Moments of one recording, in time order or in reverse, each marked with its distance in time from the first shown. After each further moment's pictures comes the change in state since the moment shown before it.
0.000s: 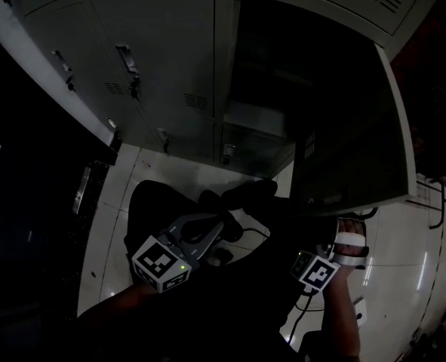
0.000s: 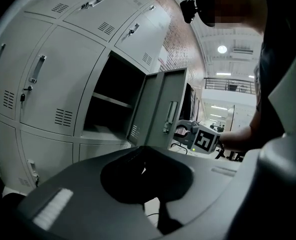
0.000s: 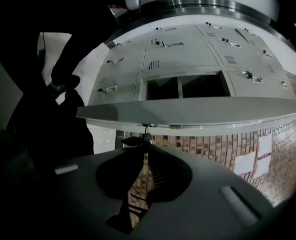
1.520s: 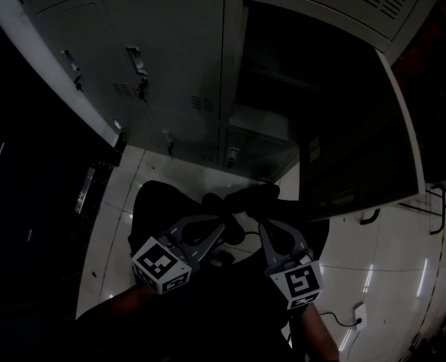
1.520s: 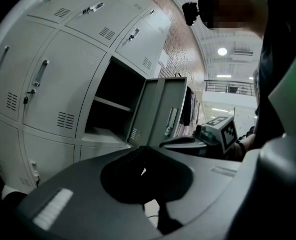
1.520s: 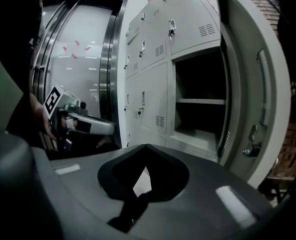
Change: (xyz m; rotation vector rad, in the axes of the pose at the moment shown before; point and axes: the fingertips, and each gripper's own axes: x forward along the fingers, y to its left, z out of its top) left arm -0.011 -0.004 0.009 -0.005 -0.029 0.010; right arm -0.081 0.005 0.154 1.192 -0.665 0.617
